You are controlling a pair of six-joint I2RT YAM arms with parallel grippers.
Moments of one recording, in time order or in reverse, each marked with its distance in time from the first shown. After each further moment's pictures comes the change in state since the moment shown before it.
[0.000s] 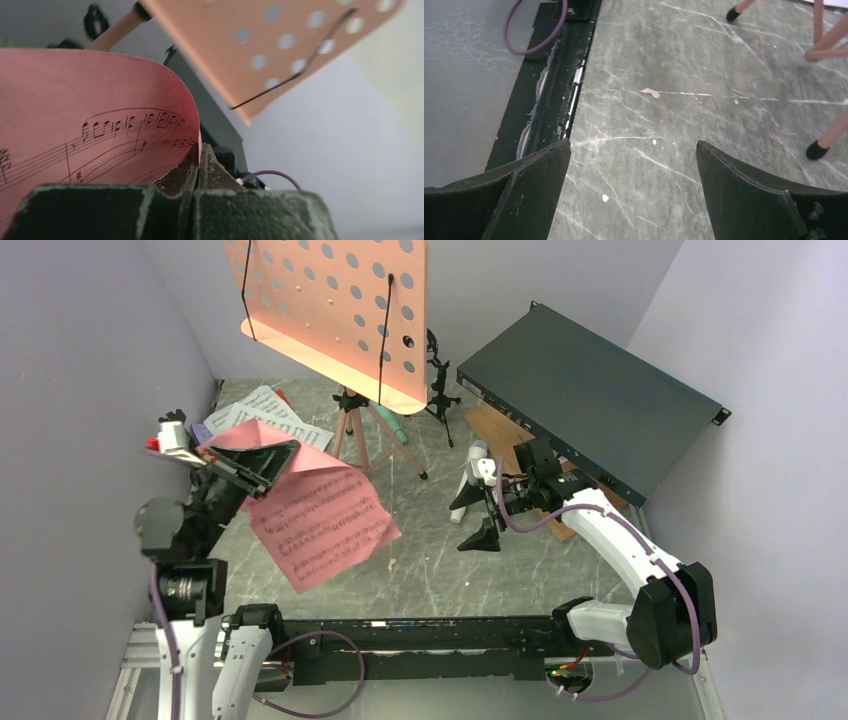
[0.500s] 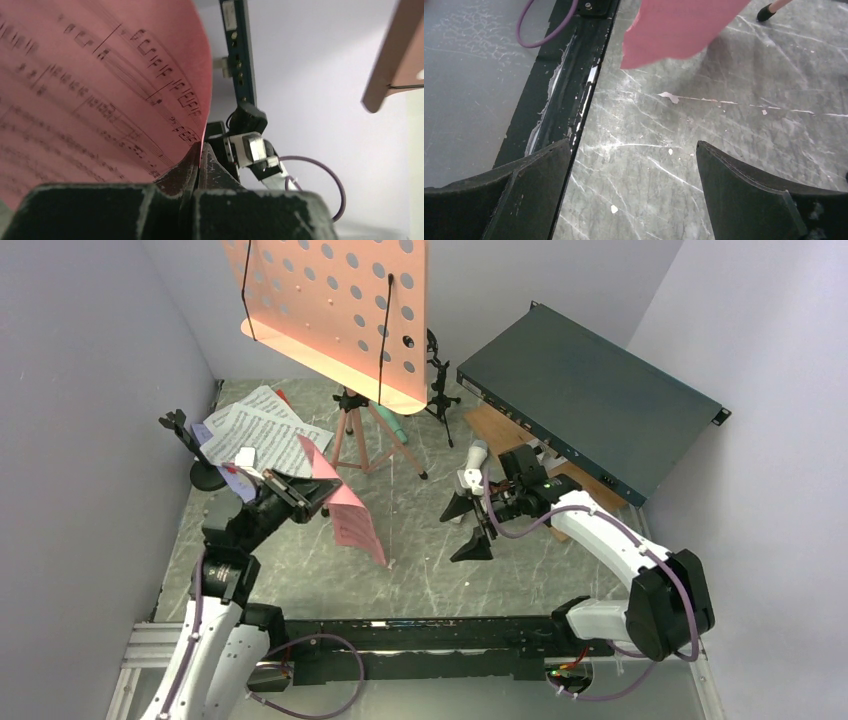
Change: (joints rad) left arm -0.135 0.023 -0.402 0.051 0.035 -0.169; right arm 0.076 0.031 -0.046 0.039 -0.024 -0.027
